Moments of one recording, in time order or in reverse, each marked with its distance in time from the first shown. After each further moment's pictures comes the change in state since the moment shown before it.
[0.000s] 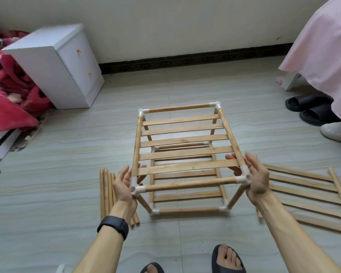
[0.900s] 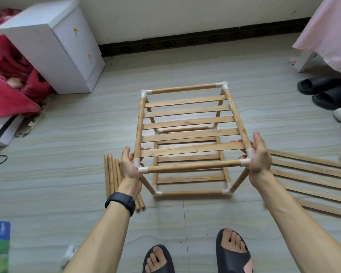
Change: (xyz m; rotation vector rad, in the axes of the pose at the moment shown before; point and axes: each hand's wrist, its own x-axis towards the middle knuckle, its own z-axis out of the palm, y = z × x) left_hand 0.016 0.003 0.008 0.156 0.090 0.016; right_hand 0.005 0.002 0.027 -0.234 0.279 0.022
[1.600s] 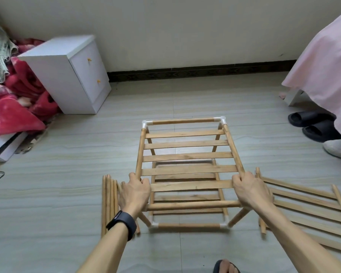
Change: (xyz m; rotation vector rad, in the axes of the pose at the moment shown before) left_hand -0.019 0.013 0.007 1.245 0.142 0.274; right_hand 0.002 -0.011 -0.003 -1.301 0.037 -0.230
